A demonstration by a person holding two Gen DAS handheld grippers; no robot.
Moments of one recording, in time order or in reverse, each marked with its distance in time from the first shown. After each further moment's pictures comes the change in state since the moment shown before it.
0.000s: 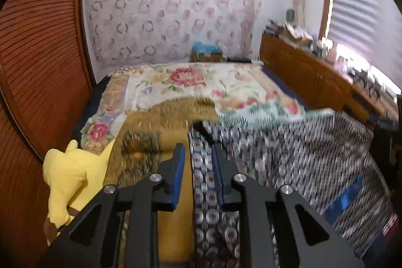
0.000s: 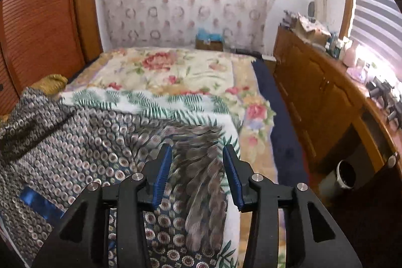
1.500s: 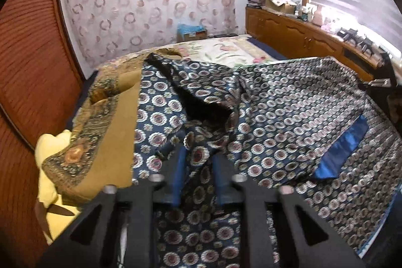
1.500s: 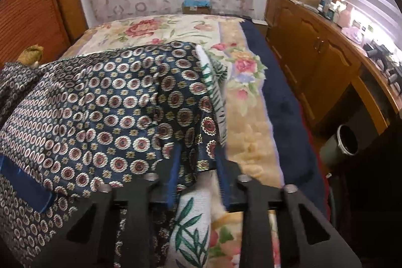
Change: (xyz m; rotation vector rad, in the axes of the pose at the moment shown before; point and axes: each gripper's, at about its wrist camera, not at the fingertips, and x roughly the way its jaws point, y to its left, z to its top) left arm 0.010 -0.063 -0.084 0.121 0.074 -0.016; right arm 0.021 -0.041 -0.092 0.057 0.159 -0.015
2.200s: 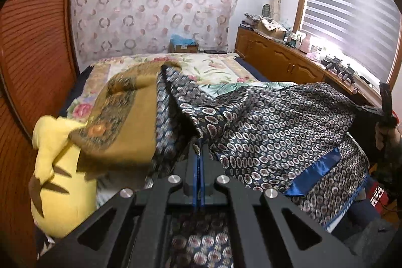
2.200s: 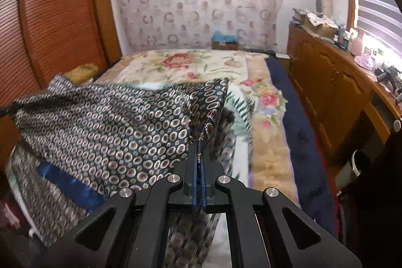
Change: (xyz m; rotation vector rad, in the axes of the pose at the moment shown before) left arm -0.086 0.037 -0.024 -0.120 -0.071 -0.122; right arm -0.115 0.037 -0.030 -0.060 -0.190 0.147
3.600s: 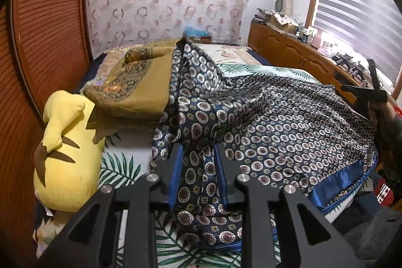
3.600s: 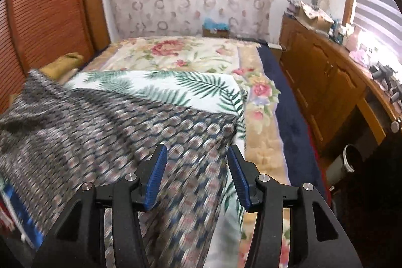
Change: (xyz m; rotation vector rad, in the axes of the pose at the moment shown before) left arm -0.006 -0.003 -0.050 -0.036 0.029 0.075; right arm 0.058 -0.010 0.017 0.020 0.086 -0.083
